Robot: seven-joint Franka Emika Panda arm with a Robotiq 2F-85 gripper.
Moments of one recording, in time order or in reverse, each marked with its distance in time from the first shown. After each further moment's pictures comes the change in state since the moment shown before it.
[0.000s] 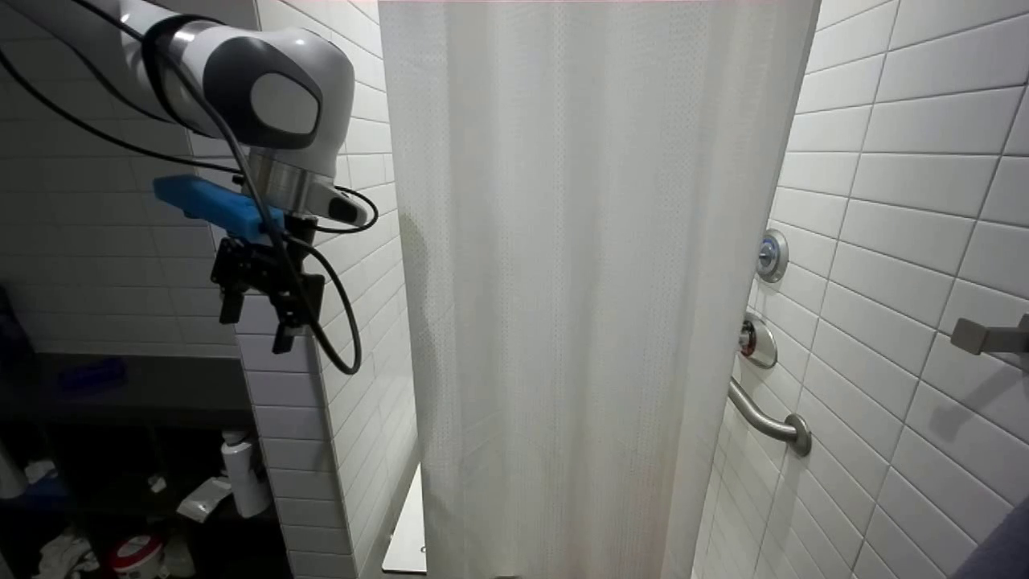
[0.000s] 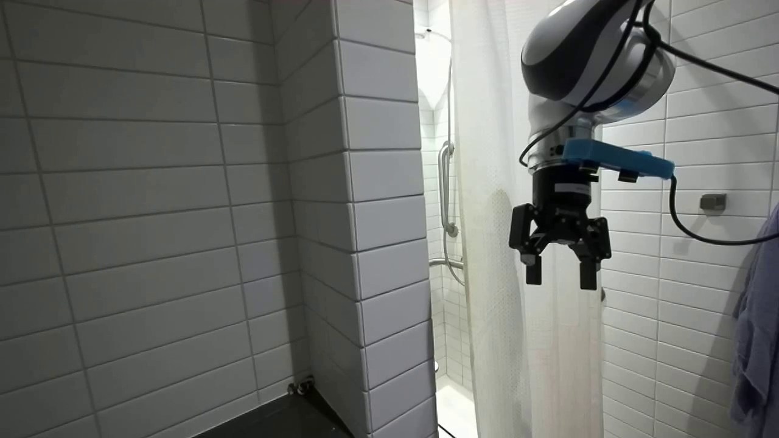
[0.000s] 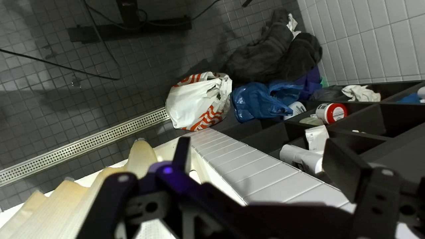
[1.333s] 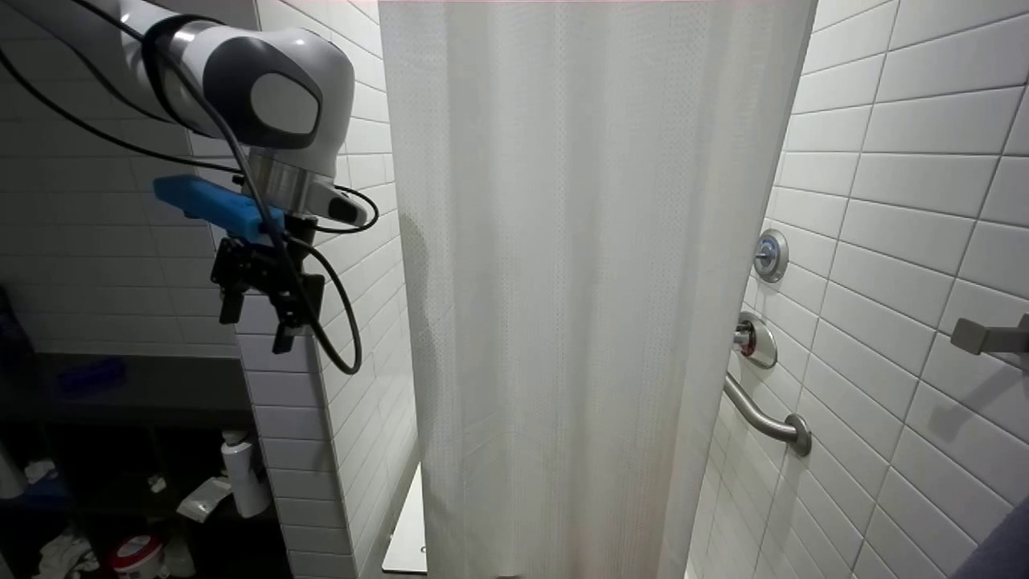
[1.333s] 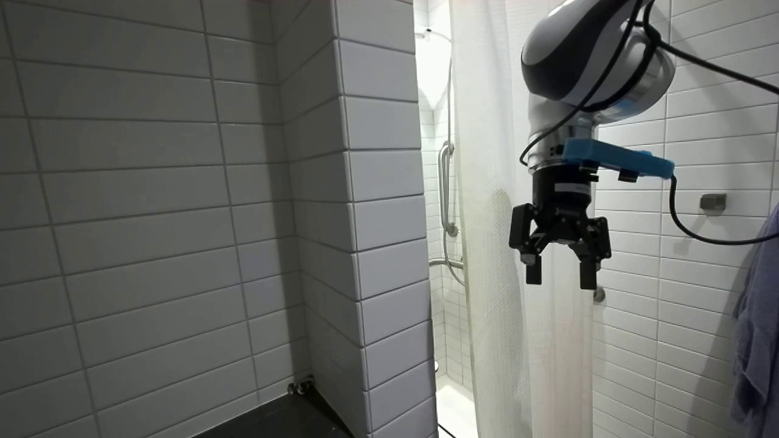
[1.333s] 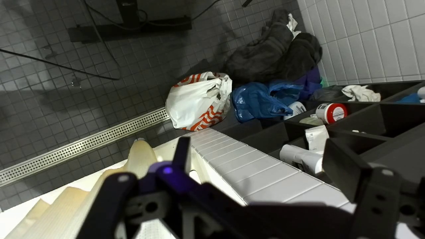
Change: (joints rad) arm 0.000 0.000 0.000 0.000 0.000 0.000 0.000
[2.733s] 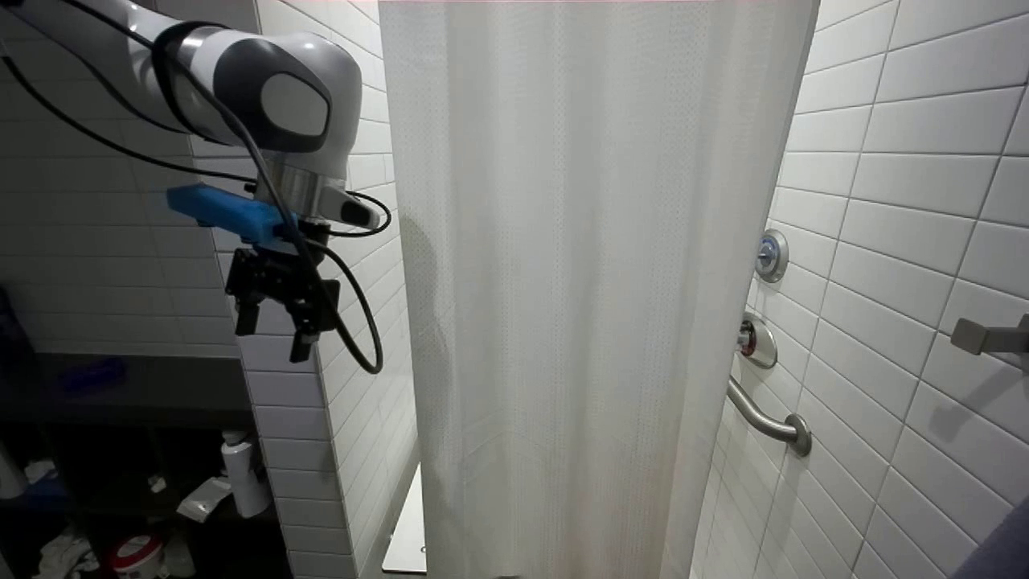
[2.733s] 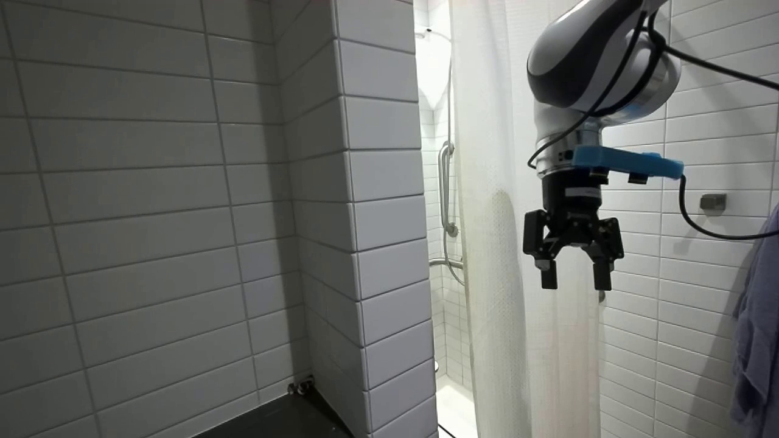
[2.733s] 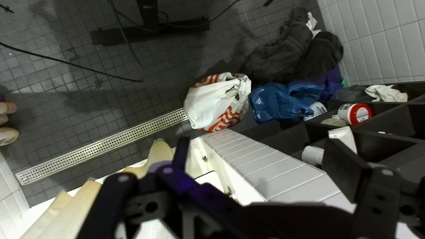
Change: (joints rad) arm -0.038 0.001 0.003 -0.011 -0.068 -0.003 0.003
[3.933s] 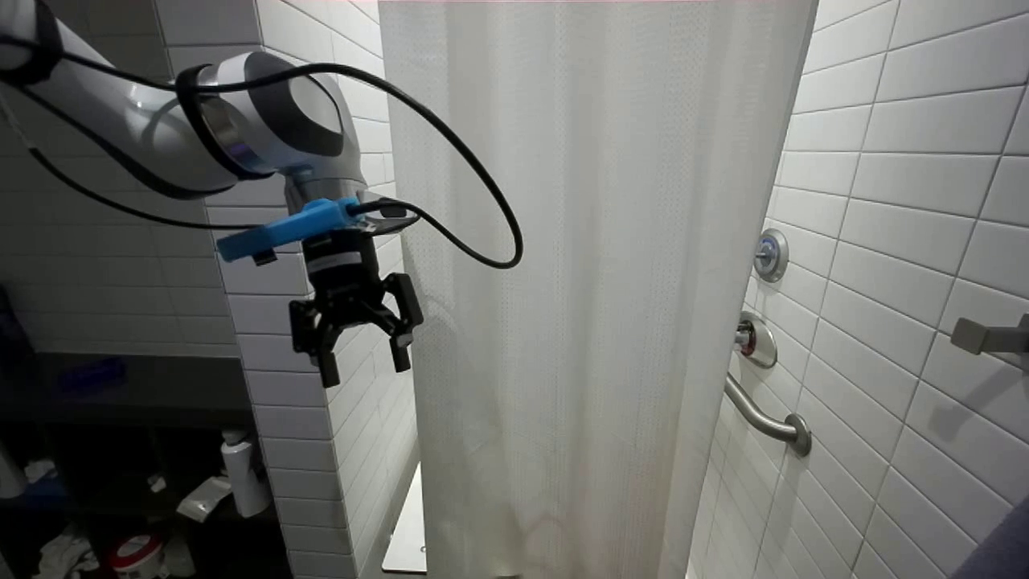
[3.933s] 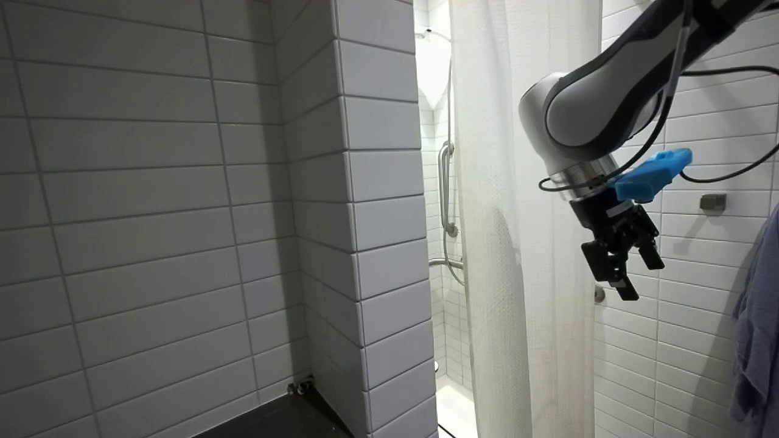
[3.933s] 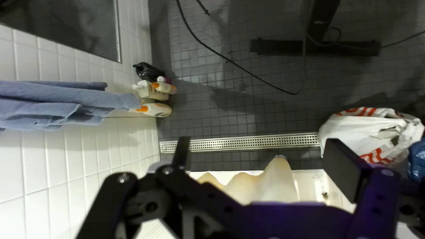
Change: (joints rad) arm -0.064 0.053 0.043 -0.012 -0.561 -0.015 0.000
